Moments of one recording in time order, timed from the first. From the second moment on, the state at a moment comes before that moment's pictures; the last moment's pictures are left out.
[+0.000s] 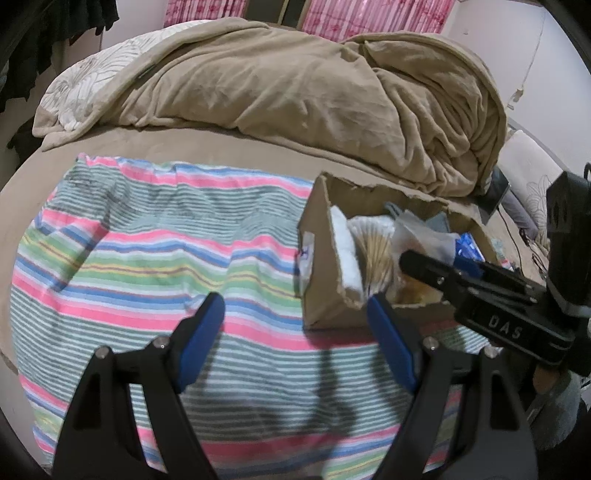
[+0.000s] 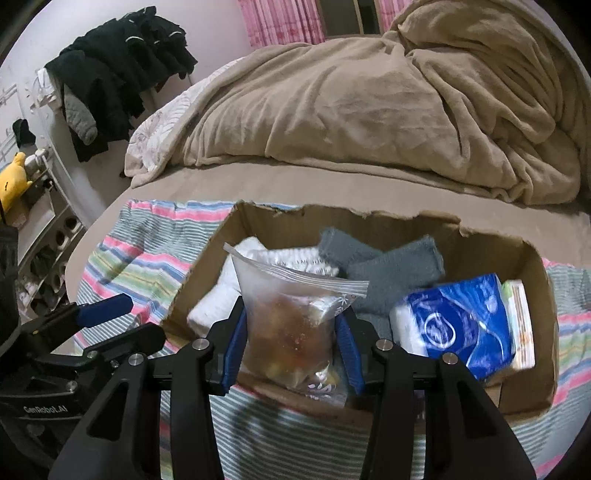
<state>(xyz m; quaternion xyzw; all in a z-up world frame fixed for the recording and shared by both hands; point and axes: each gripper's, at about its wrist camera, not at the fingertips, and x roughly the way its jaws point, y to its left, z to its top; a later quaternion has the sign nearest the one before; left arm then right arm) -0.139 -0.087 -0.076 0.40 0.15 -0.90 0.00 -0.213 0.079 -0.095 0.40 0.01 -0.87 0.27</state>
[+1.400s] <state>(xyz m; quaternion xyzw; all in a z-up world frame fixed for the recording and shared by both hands) -0.049 -0.039 -0.017 0.36 0.13 -0.92 -0.02 -0.121 0.137 -0.034 0.37 0.01 -0.90 0.24</state>
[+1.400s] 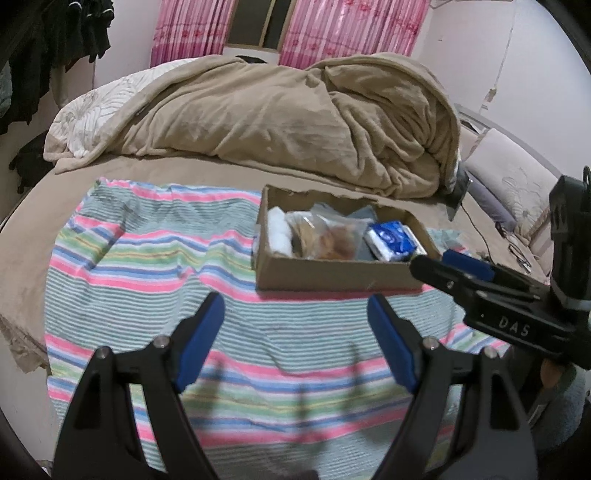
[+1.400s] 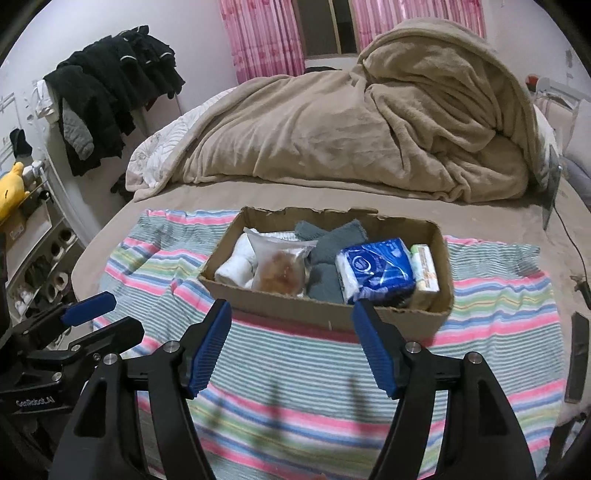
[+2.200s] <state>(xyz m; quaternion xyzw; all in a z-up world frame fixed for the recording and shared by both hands) 0.013 -0.006 0.001 0.36 0.10 -0.93 -0.01 -0.047 0.165 -0.011 0.34 0.02 -0.91 0.23</state>
